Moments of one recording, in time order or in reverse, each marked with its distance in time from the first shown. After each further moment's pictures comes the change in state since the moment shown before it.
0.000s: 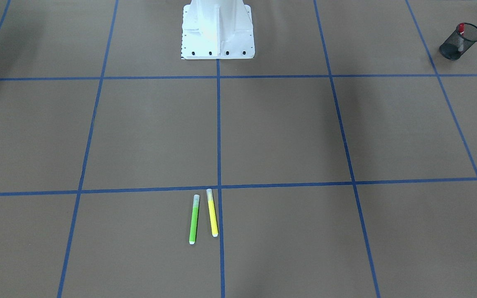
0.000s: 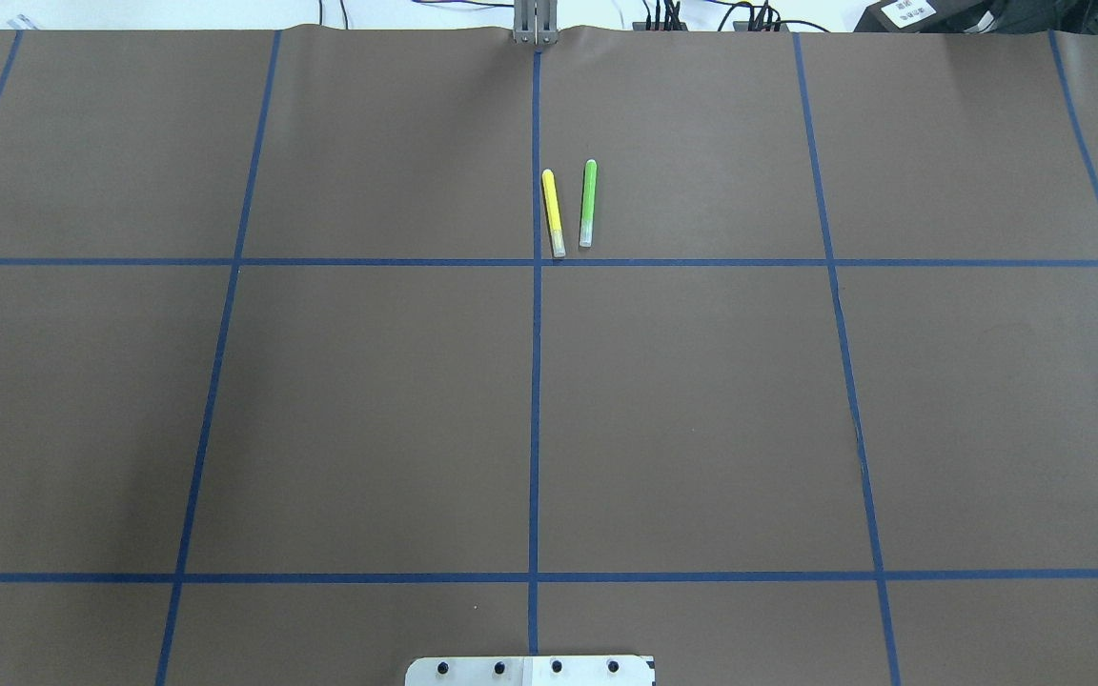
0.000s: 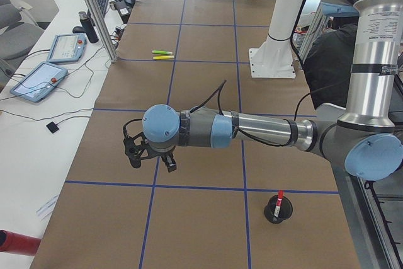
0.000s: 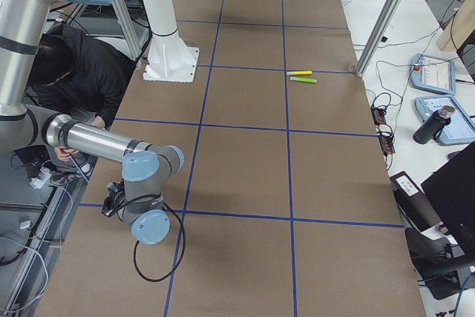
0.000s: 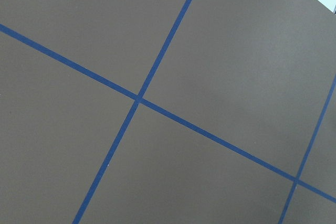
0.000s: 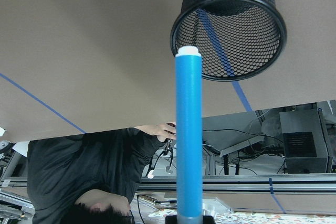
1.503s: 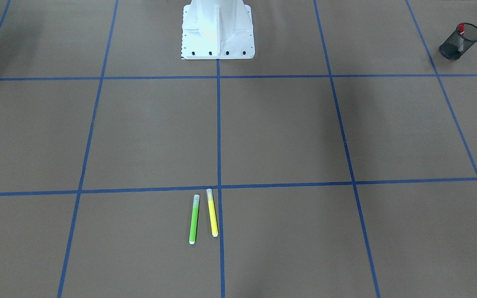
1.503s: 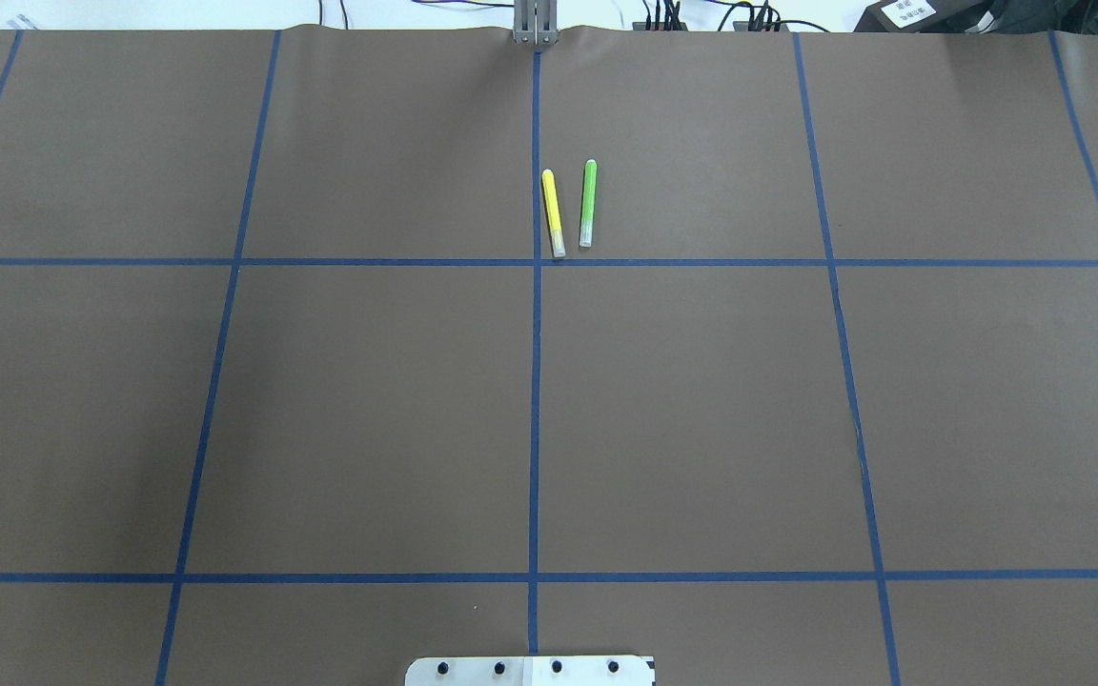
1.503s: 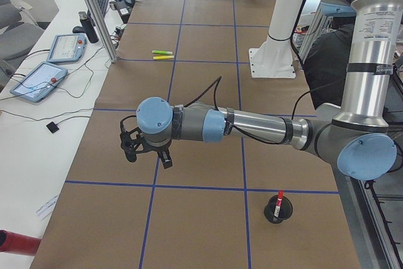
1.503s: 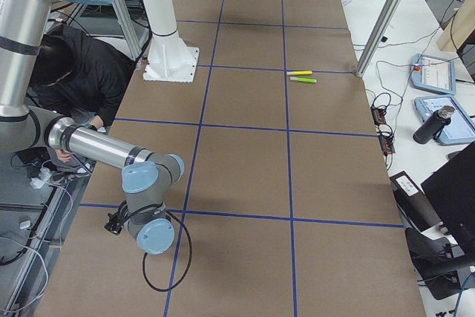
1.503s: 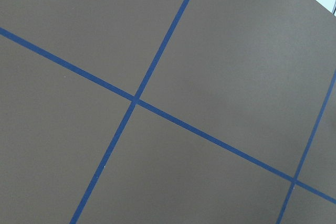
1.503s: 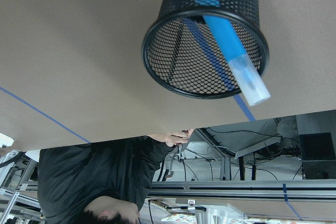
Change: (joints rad) left arm 0.047 -0.030 0.002 0.003 0.061 -0.008; right arm 0.001 0.030 -0.065 0.206 0.005 0.067
